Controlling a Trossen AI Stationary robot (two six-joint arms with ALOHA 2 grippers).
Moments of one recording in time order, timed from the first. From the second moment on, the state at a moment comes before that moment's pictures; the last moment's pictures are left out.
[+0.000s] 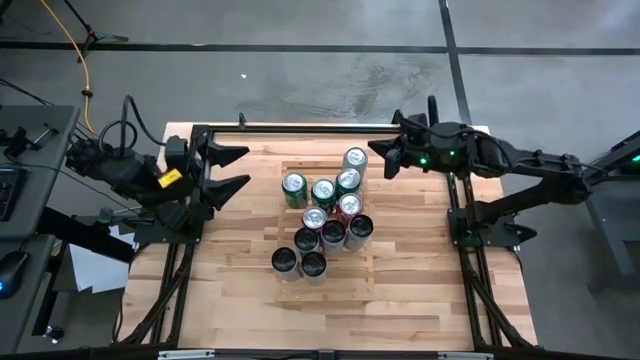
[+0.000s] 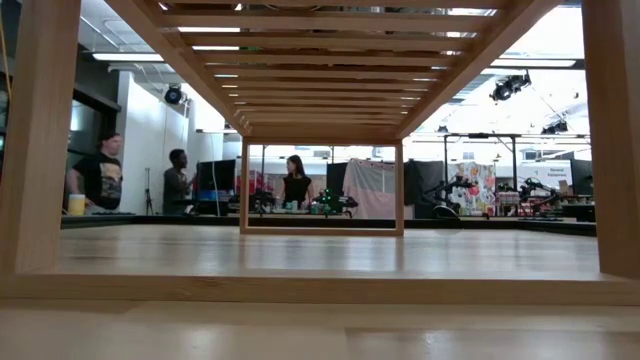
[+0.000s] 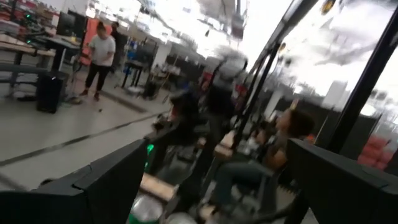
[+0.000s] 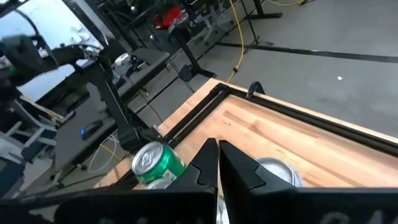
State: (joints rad) left arm -0.50 0.93 1.21 -0.01 -0.77 -0.21; right arm -0.05 1.13 1.33 -0.50 0.36 0.65
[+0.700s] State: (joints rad) left arm -0.08 0.98 1.21 -0.10 -0.91 -0.21; right arm -0.45 1.14 1.33 -0.51 0.21 0.26
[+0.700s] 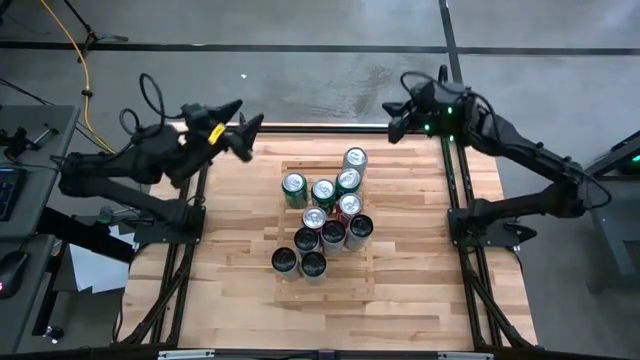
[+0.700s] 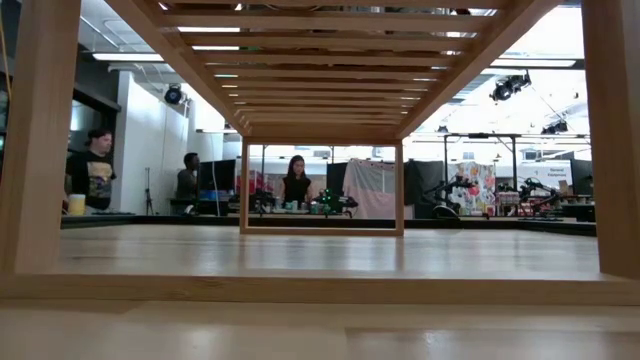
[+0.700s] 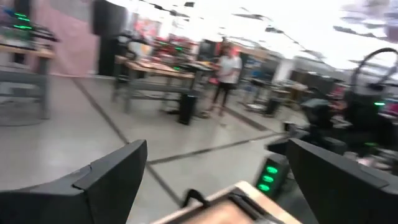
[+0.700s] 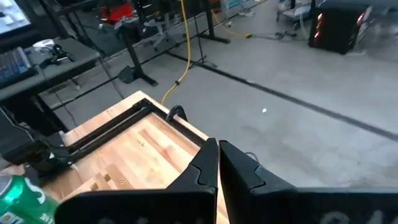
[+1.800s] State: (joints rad) left arm -0.13 0.83 1.20 -0.28 -0.20 -0.30; right arm -0.23 1.08 1.33 -0.36 -0.31 0.39
